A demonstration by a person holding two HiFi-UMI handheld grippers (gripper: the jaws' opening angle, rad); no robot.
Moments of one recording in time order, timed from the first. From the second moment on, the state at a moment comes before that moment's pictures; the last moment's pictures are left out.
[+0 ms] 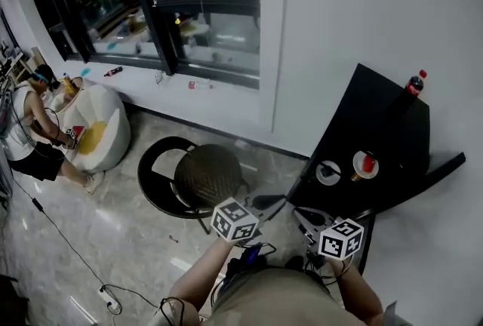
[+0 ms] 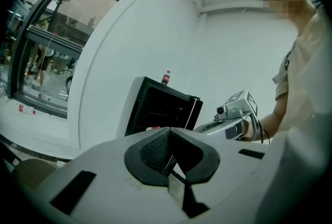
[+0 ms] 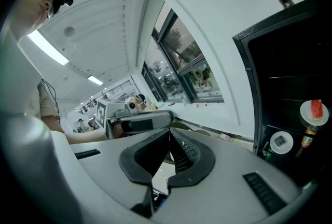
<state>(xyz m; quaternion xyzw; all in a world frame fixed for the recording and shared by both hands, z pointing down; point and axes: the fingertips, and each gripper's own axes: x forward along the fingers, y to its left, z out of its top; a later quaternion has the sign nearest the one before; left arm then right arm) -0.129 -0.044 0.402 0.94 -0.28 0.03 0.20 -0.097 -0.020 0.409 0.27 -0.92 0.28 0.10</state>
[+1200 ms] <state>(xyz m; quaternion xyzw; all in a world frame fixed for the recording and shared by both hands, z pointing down) -0.101 -0.001 0.388 0.96 -0.21 0.02 0.18 -0.049 0.026 0.407 0.41 -0.86 0.29 0.11</state>
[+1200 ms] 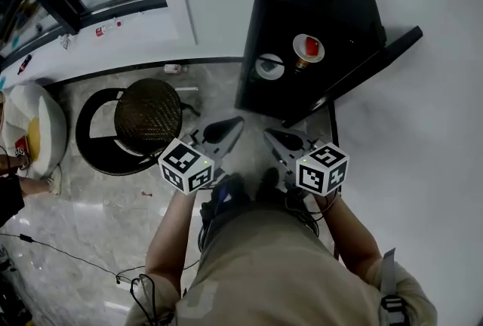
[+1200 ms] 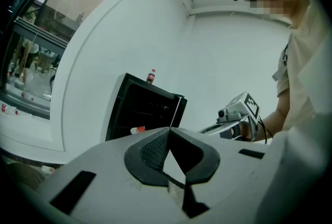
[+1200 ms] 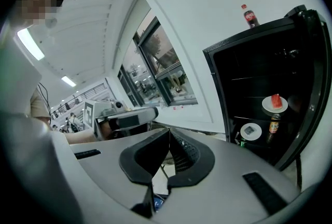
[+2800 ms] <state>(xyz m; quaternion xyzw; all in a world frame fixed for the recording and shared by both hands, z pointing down) 0.019 0.081 0.334 0.98 -0.19 0.02 0.11 0.048 0.097 0.364 0.39 -0.89 0.24 0.05</state>
